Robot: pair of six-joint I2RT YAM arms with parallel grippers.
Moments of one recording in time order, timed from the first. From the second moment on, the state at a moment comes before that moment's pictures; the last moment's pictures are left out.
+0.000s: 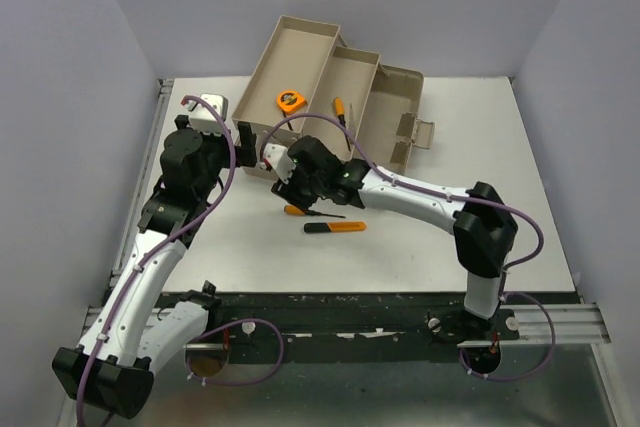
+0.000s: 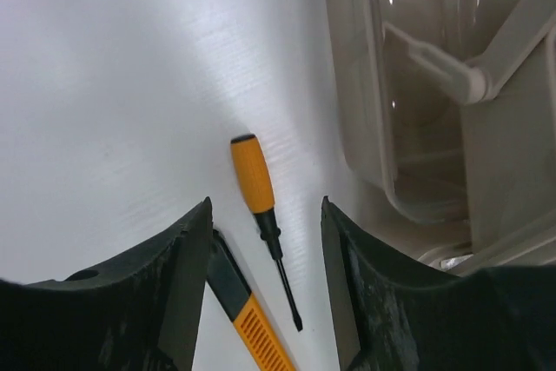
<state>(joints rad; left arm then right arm) -0.30 0.89 0.95 -0.20 -0.08 -0.06 0.98 1.86 1.51 -0.35 -0.04 -0.27</state>
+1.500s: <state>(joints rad) -0.26 0.84 0.95 -0.20 -0.18 -0.08 0.99 2.13 1.54 -0.32 0.07 -0.35</state>
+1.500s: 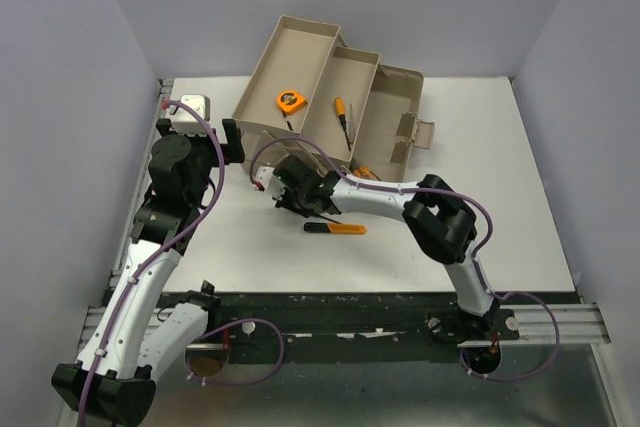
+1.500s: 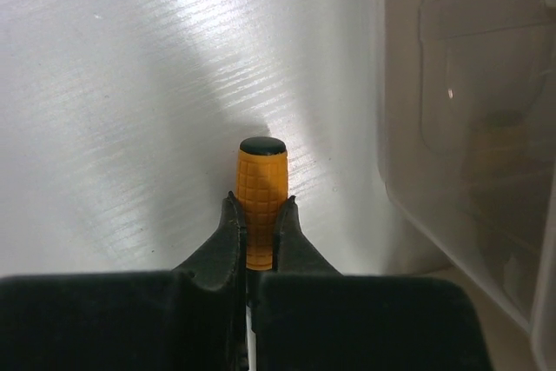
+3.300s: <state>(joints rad) -0.26 0.84 0.95 -0.18 -0.16 -0.09 0.52 2.03 1.84 -0.36 -0.03 0.39</state>
